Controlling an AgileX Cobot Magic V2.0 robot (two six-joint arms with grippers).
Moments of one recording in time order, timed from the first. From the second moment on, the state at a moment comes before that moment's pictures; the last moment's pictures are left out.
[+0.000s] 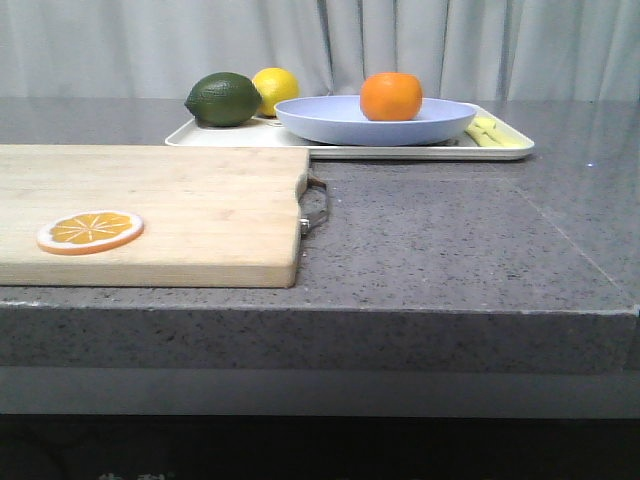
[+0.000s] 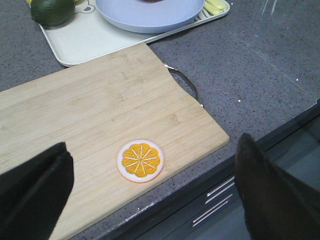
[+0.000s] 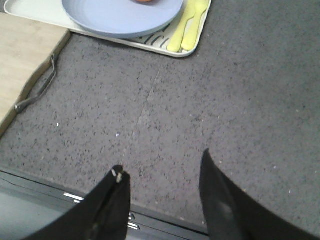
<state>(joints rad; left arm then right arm) -0.81 0.69 -0.86 0.23 0.79 -0.28 0.01 0.66 -0.95 0.22 0.99 -0.22</state>
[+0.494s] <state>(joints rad) -0.81 0.69 -0.86 0.23 0.79 -0.28 0.01 0.54 -0.83 0.22 0.97 -0.22</state>
